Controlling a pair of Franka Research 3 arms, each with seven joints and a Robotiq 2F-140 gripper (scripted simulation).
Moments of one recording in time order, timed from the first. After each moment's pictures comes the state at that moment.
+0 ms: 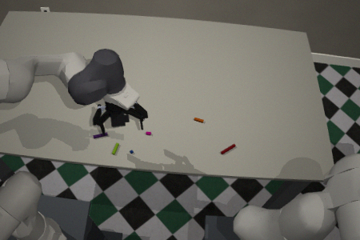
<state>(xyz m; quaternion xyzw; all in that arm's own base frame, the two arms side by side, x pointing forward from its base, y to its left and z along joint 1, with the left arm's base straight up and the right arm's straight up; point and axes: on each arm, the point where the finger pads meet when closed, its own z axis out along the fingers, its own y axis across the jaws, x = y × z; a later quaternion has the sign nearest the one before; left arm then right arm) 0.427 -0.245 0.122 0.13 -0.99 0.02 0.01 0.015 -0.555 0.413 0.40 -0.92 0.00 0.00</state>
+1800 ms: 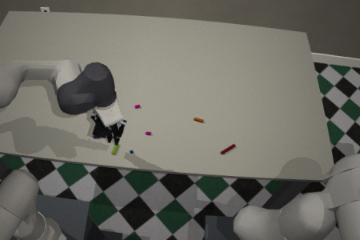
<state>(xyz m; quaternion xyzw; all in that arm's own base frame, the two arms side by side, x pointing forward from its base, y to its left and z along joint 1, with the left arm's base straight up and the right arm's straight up) 0.394 -0.212 0.102 -0.10 -1.00 0.00 0.00 0.015 -0.555 0.413 0.40 -0.92 0.00 0.00</state>
